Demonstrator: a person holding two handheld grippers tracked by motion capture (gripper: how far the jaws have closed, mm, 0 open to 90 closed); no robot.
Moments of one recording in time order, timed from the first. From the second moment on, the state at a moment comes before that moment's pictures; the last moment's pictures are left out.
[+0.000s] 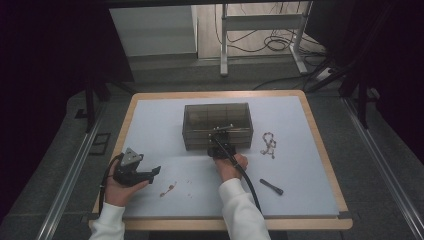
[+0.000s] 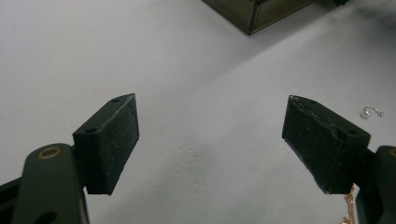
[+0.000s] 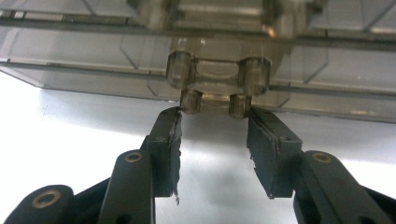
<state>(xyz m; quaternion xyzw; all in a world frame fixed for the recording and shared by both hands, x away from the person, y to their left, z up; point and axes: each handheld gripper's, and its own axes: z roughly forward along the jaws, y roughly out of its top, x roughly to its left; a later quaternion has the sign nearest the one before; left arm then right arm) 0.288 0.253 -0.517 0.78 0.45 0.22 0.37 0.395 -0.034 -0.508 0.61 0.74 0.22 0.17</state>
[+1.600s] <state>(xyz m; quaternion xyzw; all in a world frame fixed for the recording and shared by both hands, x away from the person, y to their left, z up) 0.289 0.252 -0.519 0.79 0.45 0.22 0.36 0.377 -0.039 -0.505 0.61 0.74 0.25 0.14</state>
